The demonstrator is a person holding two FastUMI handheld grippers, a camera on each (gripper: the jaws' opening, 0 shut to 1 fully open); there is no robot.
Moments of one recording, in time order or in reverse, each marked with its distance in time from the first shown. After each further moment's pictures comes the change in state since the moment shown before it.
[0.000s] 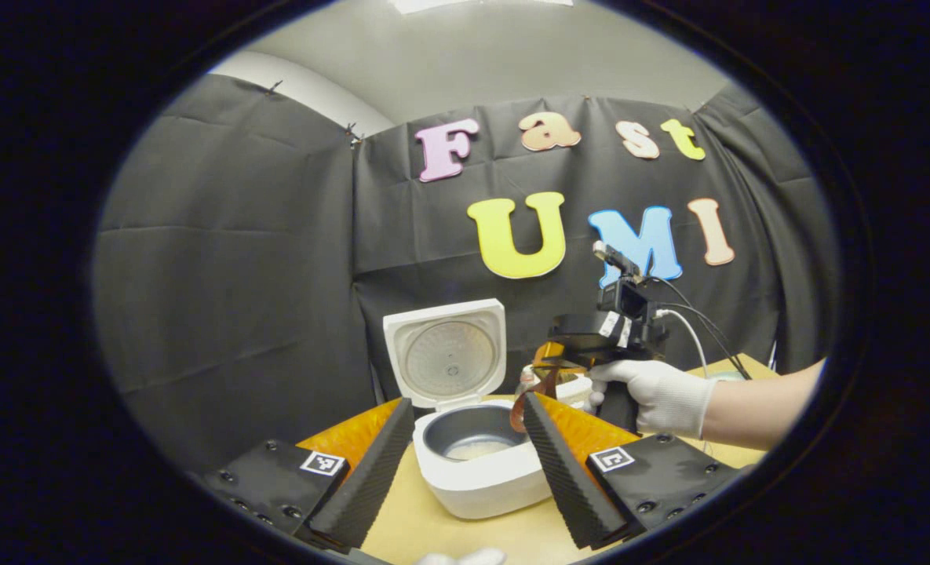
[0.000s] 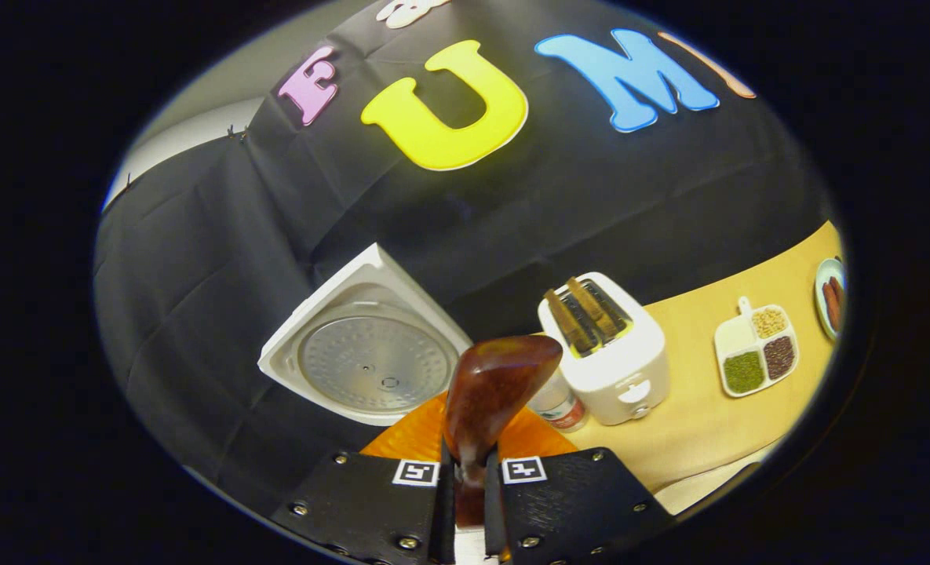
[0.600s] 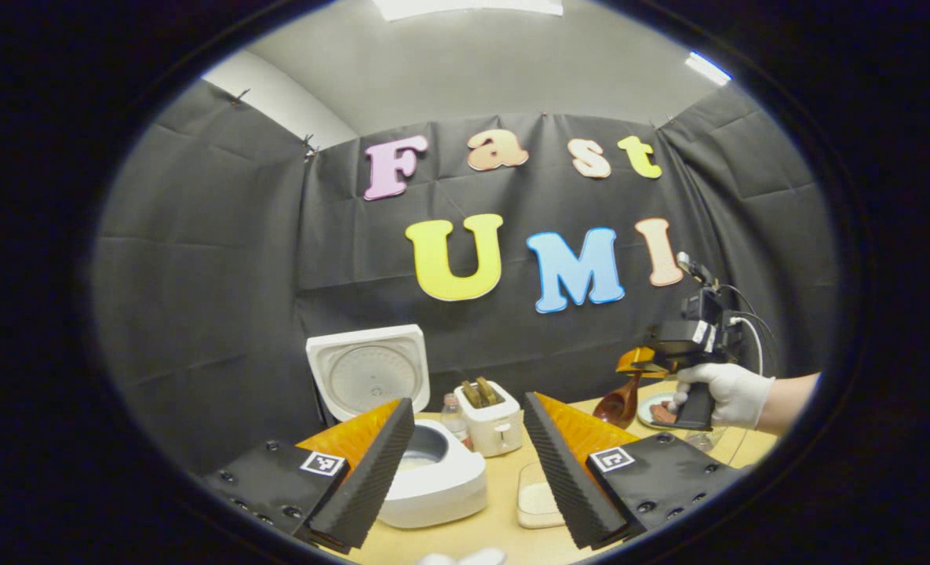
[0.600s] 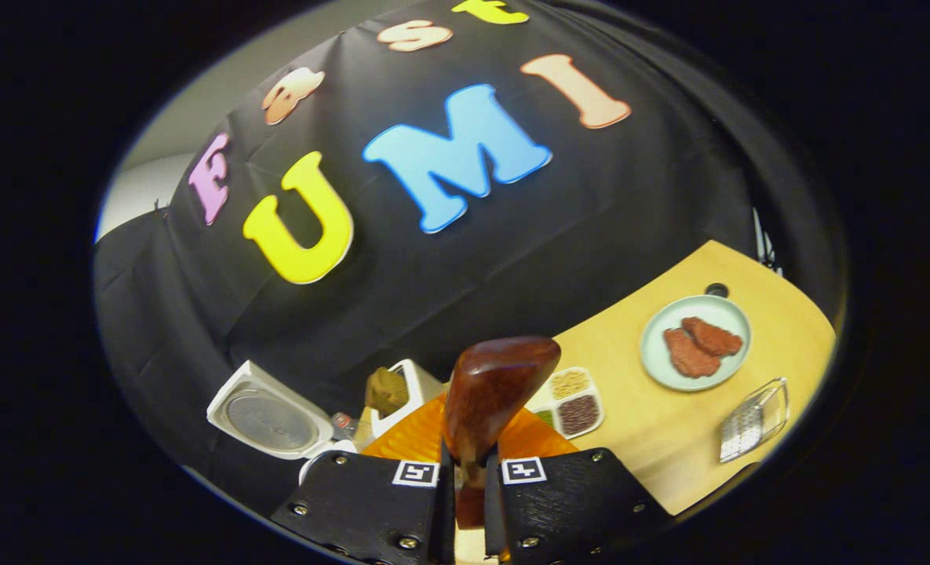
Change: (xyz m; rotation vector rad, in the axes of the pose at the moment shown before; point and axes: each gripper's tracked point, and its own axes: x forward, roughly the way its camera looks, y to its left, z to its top) left arm -0.012 -0.118 0.042 -0.019 -0.064 -0.175; right arm -0.182 -0.248 0.089 0.145 -0.218 -0.341
